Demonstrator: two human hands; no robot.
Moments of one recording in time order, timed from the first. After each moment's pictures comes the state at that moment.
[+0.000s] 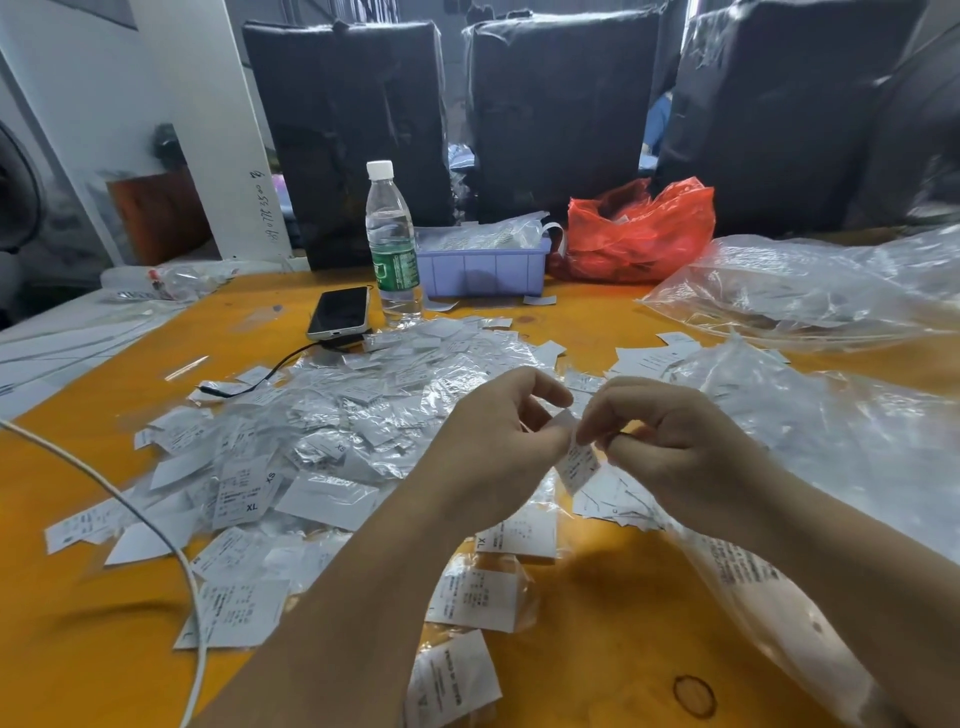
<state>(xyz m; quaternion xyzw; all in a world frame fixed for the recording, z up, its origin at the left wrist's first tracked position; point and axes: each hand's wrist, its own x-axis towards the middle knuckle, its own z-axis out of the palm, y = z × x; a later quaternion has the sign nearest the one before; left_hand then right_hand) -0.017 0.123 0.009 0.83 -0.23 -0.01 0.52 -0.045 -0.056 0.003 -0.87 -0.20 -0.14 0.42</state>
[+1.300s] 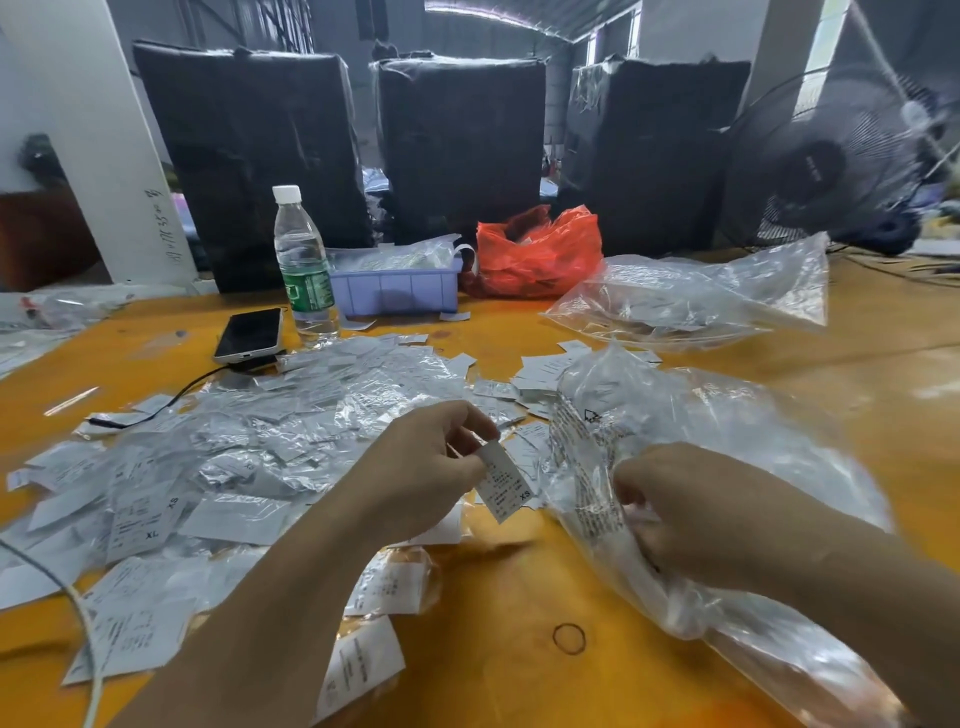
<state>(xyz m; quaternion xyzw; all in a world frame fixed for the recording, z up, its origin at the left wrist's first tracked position) -0.025 0.113 0.005 0.86 -0.26 -0.05 0.44 -0.119 -0.106 0.012 -1.00 -0.04 -0.03 0.01</state>
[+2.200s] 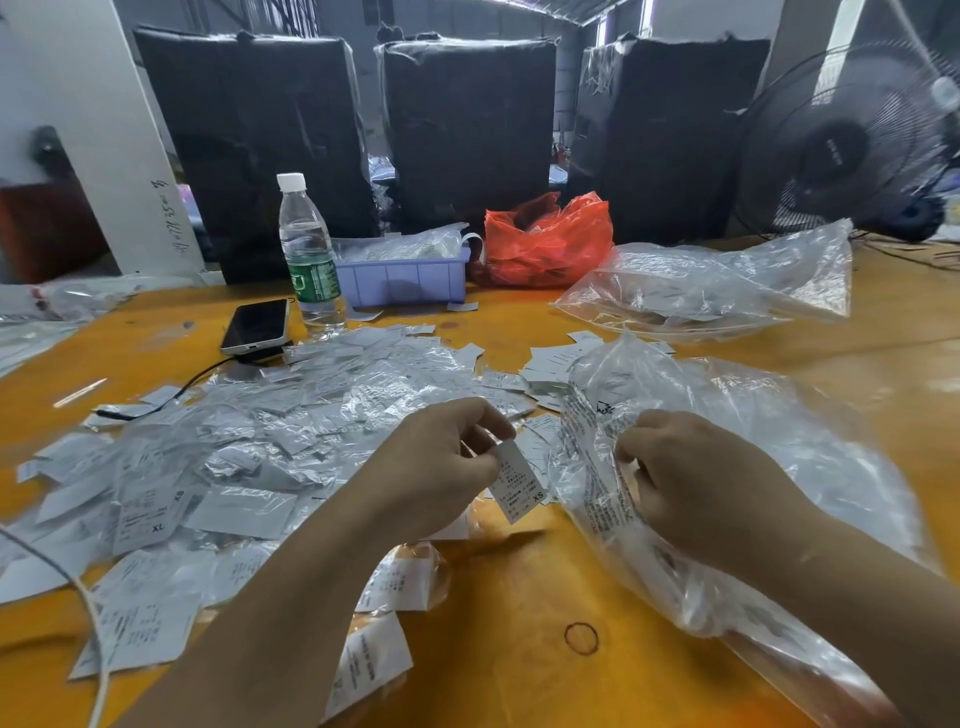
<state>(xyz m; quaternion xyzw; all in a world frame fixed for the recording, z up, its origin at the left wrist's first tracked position) -0.026 0.110 0.005 0.86 -0.27 -0.06 0.42 -0.102 -0.107 -0.004 -0.99 -0.03 -0.16 0.03</state>
